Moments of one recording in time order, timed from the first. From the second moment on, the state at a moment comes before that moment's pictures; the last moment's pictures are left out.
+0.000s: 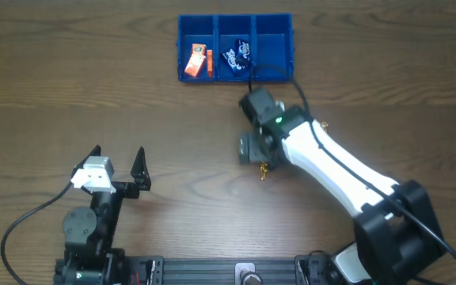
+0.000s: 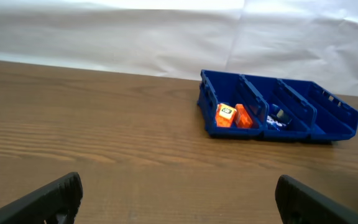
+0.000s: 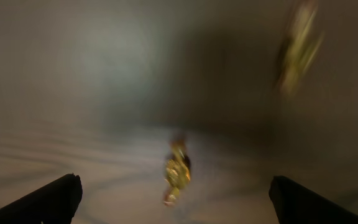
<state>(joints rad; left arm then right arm) -0.09 0.01 0.02 -0.12 0.05 -0.15 0.57 1.63 1.07 -0.87 0.06 0.55</state>
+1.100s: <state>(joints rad) -0.09 0.01 0.02 -0.12 0.05 -0.15 0.59 1.76 0.97 -0.74 0.00 0.62</state>
